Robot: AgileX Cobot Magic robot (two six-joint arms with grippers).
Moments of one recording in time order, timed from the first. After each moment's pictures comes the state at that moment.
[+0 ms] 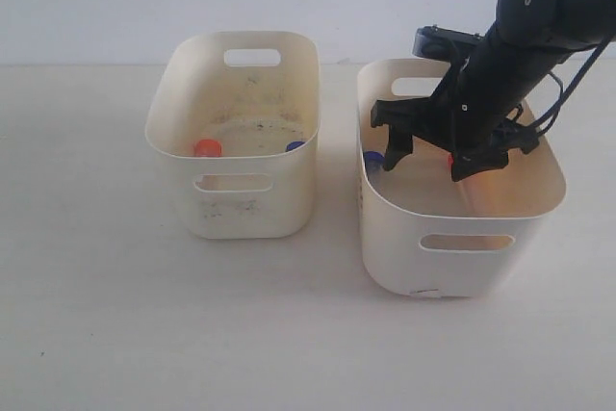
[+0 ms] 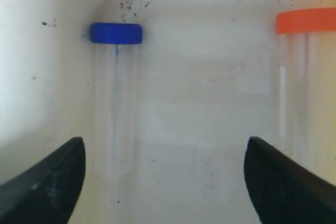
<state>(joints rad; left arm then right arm) 0.00 0.00 0.00 -0.02 0.18 0.02 0.22 1.88 -1.24 0.23 0.68 0.18</state>
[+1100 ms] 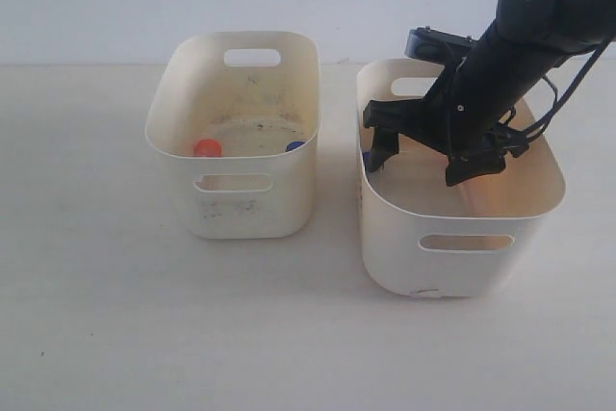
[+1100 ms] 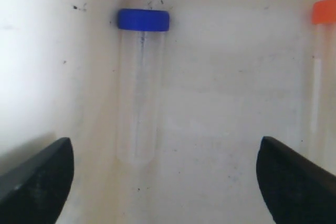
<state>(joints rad) 0.00 0.00 0.00 -0.02 0.18 0.02 0.22 1.88 -1.24 0.33 0.69 0.09</state>
